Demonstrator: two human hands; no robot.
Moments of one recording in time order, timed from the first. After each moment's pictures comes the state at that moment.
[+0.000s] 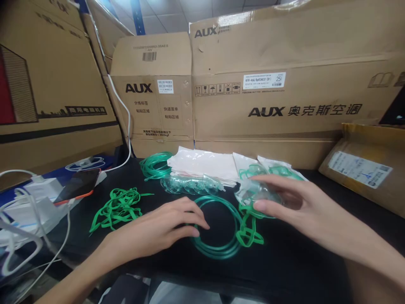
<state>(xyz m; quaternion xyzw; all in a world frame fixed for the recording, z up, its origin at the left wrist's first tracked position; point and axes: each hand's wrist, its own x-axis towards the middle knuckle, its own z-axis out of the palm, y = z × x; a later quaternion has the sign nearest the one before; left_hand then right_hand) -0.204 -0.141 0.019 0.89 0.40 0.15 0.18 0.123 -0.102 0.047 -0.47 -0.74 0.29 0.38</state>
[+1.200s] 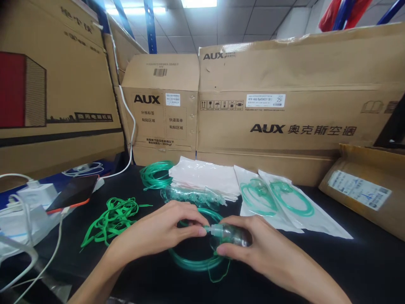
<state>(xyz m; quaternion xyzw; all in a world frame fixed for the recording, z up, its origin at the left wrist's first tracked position) -0.203 -0.128 0.025 0.82 0.46 0.25 0.22 0.063 -0.106 0.019 -0.47 -0.82 0.27 0.19</state>
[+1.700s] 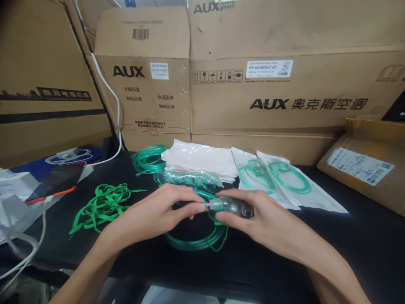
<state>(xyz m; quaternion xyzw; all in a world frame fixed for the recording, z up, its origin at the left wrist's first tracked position) -0.193 -0.120 0.024 0.84 0.43 0.25 0.21 0.068 -0.097 0.021 -0.47 -0.81 0.28 0.21</state>
